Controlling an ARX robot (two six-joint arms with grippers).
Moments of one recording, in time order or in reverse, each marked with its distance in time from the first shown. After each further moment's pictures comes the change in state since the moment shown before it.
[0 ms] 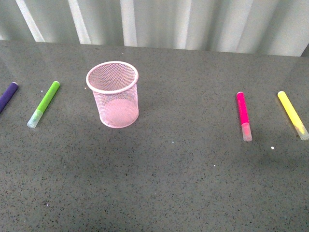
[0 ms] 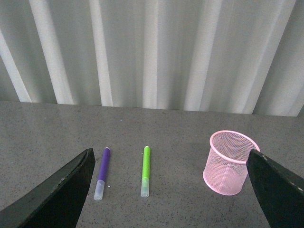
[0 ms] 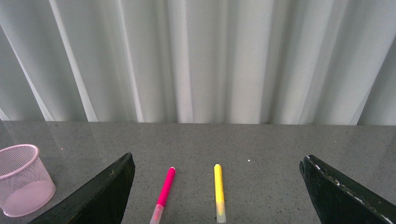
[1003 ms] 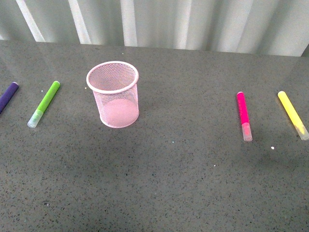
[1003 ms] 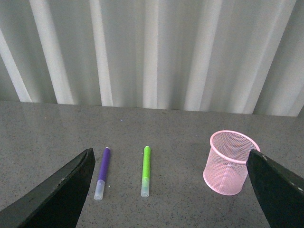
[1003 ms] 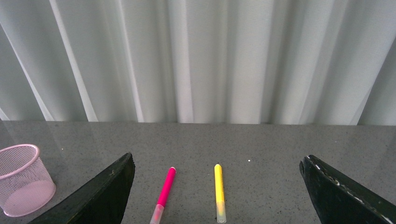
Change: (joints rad) left arm 0.000 0.000 0.000 0.000 0.000 0.000; right arm 0.000 0.000 0.000 0.000 0.000 0.000
